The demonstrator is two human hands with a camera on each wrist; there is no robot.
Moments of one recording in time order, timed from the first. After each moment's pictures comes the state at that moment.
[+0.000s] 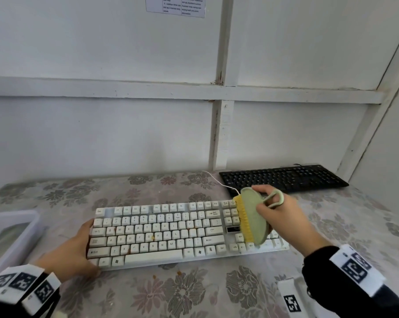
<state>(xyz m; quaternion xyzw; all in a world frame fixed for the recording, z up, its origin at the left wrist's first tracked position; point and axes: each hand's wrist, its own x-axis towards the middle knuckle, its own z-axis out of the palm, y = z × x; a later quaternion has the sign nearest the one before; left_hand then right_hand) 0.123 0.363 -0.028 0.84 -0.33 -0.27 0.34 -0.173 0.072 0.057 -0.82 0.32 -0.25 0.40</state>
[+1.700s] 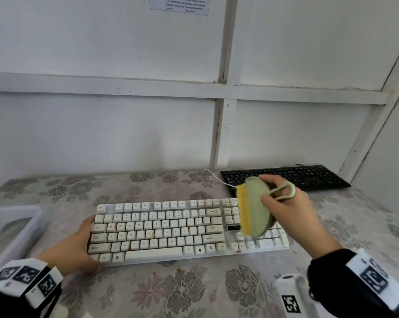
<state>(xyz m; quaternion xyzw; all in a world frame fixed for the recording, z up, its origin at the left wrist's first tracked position) 0.124 0.362 -0.031 0.84 -0.33 -0.27 0.34 -0.177 0.082 0.076 -0.81 0.31 -0.31 0.38</state>
